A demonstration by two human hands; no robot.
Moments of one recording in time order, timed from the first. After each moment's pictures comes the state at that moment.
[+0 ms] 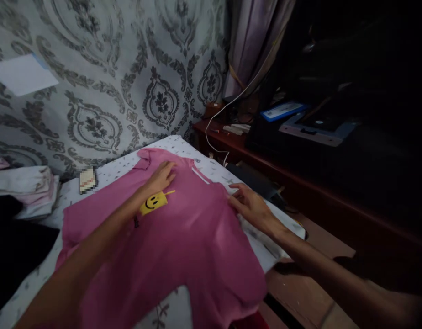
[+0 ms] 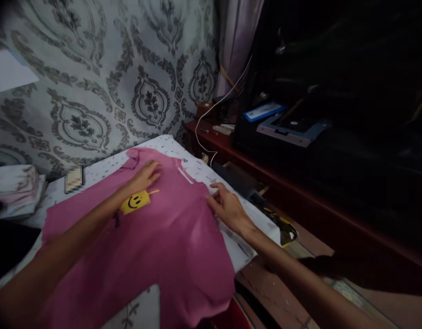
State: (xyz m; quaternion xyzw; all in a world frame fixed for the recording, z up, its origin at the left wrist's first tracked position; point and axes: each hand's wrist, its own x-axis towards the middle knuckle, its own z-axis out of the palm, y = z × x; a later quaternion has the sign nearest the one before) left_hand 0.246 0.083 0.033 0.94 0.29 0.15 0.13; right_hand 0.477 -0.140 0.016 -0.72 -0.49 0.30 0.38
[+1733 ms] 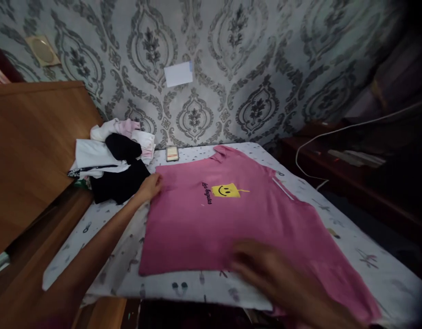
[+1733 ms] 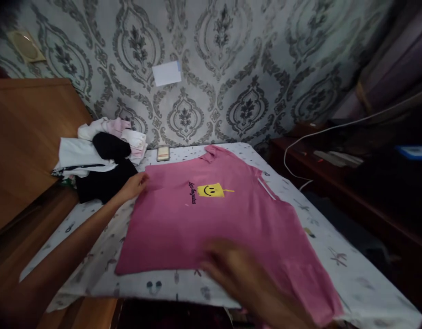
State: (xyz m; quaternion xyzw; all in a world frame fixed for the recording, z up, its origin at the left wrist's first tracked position) left_hand -0.049 -0.049 0.071 0.71 0.69 0.11 0.10; right_hand 0.304 -0.211 0.060 -0.41 -0.84 0.29 0.20
